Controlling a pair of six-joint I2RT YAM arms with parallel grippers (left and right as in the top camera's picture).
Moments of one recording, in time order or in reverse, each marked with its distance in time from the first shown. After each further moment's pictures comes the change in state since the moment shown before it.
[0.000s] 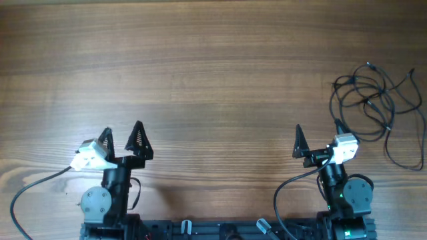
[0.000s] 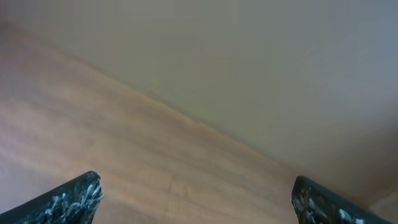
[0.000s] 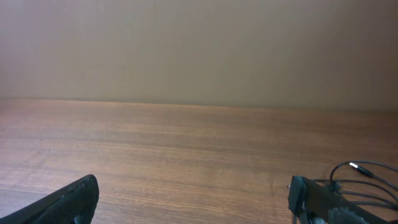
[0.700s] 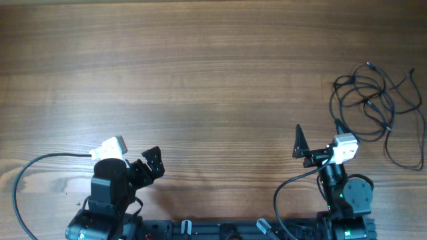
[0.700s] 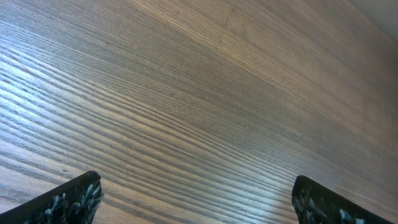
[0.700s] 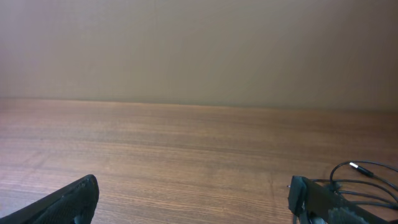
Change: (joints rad) left arm -0.161 0.354 0.329 -0.723 -0.004 -0.119; right arm 0.000 0.000 0.000 0.000 0.000 0.000
